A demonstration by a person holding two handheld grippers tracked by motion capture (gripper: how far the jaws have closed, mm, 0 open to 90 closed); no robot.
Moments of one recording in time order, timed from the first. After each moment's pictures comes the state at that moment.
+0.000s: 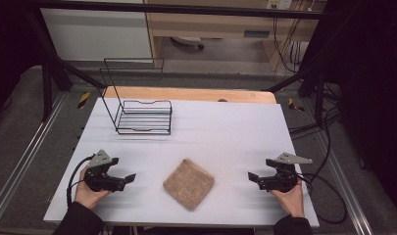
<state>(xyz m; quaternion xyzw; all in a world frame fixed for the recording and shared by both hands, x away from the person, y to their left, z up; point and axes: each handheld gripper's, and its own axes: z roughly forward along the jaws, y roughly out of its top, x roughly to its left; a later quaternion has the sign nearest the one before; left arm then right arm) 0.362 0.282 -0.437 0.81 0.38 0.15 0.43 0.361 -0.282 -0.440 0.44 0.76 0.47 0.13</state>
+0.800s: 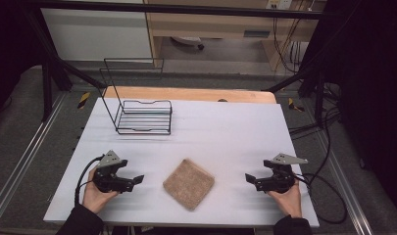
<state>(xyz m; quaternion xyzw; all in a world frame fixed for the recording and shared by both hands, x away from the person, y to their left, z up) 0.359 0.255 -0.432 0.81 0.38 0.13 0.42 0.359 -0.273 -0.441 0.44 0.77 0.45 0.13</state>
